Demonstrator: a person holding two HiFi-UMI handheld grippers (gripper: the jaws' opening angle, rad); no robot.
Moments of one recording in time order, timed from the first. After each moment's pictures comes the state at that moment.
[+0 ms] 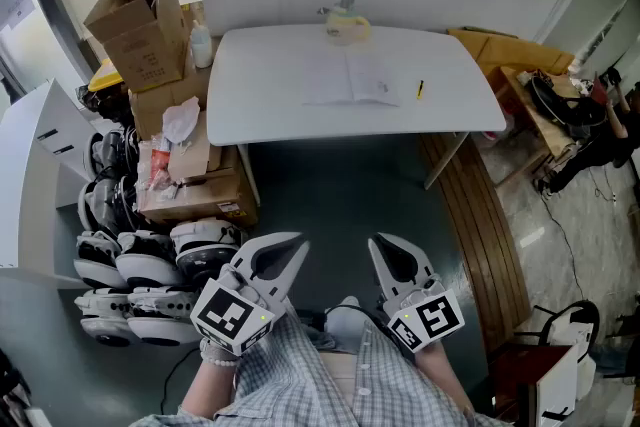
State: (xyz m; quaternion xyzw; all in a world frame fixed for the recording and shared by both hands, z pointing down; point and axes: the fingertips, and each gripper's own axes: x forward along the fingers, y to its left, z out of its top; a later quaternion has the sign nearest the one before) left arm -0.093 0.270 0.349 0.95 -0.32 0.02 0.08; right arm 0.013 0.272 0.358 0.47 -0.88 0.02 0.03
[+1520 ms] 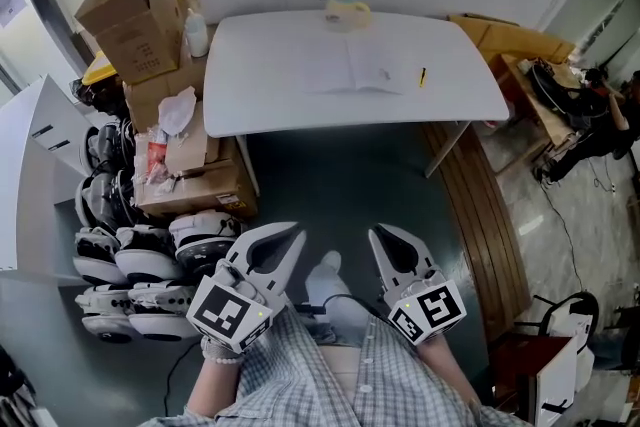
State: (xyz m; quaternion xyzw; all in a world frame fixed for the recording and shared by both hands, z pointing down) left arm -0.106 0.255 0.347 0.94 -0.33 0.00 0.08; right arm 0.007 0.258 0.376 0.48 -0.87 0.05 0.04
